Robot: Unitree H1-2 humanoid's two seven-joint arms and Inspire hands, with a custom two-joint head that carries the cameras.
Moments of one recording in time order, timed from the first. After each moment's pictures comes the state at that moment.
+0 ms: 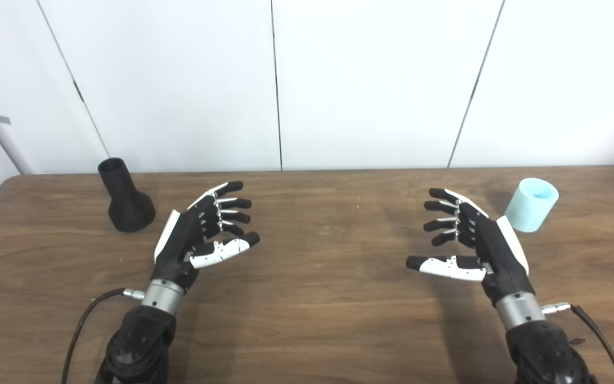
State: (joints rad) left arm -0.25 0.16 0.04 0.06 -0.02 -0.10 -0.16; right arm -0.13 -0.16 -0.02 -0.24 -0.17 0.18 0.04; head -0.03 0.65
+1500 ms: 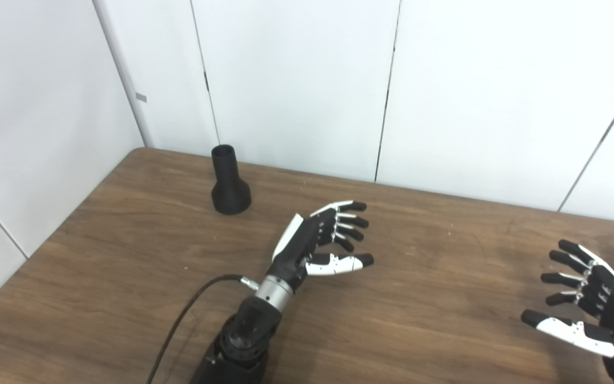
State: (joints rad) left arm -0.25 0.09 -0.03 0.06 0.09 -0.17 -0.08; right arm -0.11 -0.22 -0.08 -0.17 -0.03 0.09 0.09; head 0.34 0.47
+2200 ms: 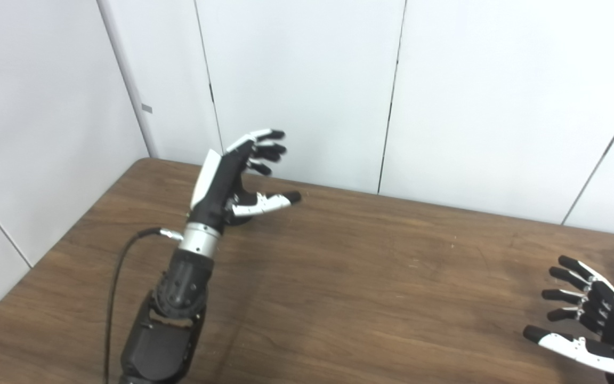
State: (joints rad) left arm -0.35 0.31 0.15 -0.05 0.28 -0.12 0.03; right arm -0.11 -0.23 -0.08 -0.13 -0.03 0.07 0.09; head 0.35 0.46
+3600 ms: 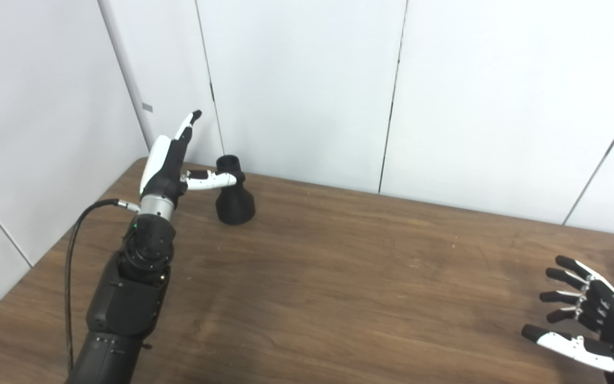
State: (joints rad) left arm -0.43 0.45 0.19 0.08 0.35 0.22 0.04; right arm -0.12 -0.23 -0.07 -0.13 -0.04 0.07 0.09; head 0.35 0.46
